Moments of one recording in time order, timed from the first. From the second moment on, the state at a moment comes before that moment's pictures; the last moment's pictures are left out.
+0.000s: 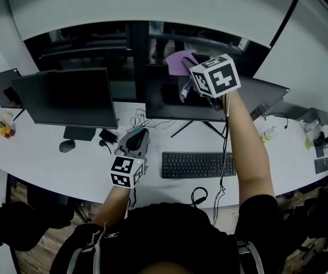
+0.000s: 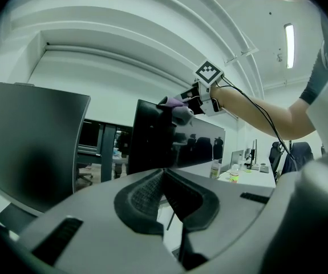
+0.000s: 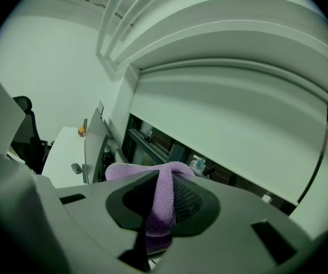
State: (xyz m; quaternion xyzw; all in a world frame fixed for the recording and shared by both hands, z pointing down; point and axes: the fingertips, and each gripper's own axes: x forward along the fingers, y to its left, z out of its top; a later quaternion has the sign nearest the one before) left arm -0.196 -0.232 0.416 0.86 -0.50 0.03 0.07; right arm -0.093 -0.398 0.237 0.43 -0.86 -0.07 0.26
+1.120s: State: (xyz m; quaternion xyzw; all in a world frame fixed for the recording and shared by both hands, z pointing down) left arm -0.120 -0.227 0.422 0.87 -0.49 0.05 0.07; right arm 0.014 -0.402 0.242 0.46 -0.85 -0.04 0.25
